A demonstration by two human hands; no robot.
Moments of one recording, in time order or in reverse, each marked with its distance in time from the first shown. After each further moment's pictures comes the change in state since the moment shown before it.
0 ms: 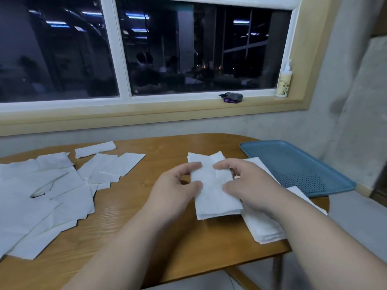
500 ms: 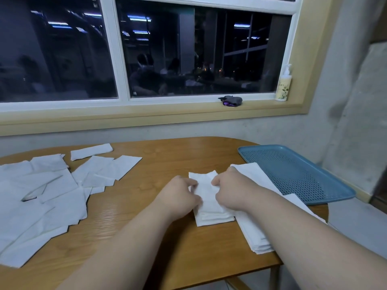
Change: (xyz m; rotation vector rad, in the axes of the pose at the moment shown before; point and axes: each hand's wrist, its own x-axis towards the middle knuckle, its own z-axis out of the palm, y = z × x) left_hand 0.054 -0.029 0.020 0.567 -0.167 -0.098; right_hand 0.058 0.023 0.015 -0.622 -0.134 0.109
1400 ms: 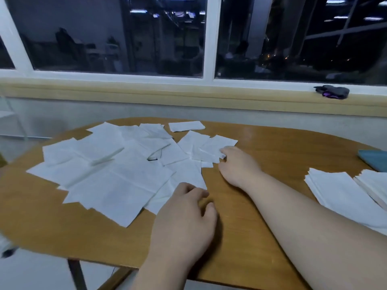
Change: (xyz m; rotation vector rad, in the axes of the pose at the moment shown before) left_hand -0.149 -0.159 -0.094 0.052 0.493 -0.150; right_hand 0.088 -0.226 0.118 0.004 0.131 -0.288
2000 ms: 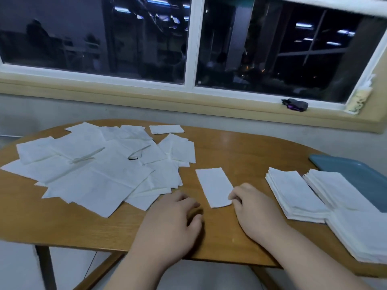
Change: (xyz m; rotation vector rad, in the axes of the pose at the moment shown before) left_hand -0.024 0.004 -0.001 0.074 -0.116 0.250; right_hand -0.140 0.057 -0.020 -0.066 0.105 -0.010
